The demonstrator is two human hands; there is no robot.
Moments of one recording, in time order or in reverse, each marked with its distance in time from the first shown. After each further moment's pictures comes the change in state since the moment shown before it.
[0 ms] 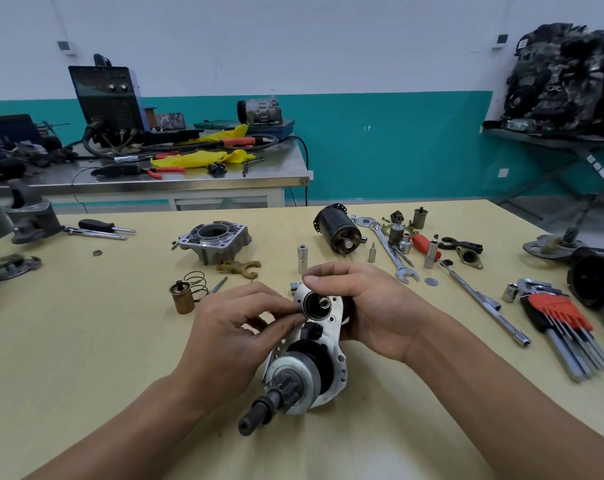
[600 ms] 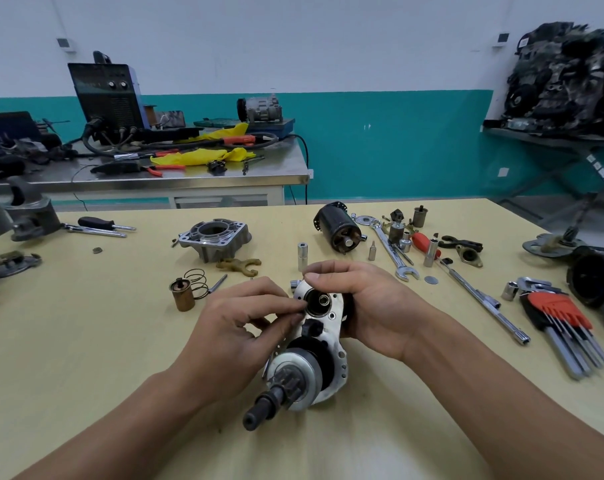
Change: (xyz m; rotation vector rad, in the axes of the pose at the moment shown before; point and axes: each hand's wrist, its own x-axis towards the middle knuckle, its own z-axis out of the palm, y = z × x) left_hand 0.000 -0.002 -0.001 -0.038 -0.093 -0.002; right_hand 0.001 0.002 -0.001 0.054 -0.020 0.001
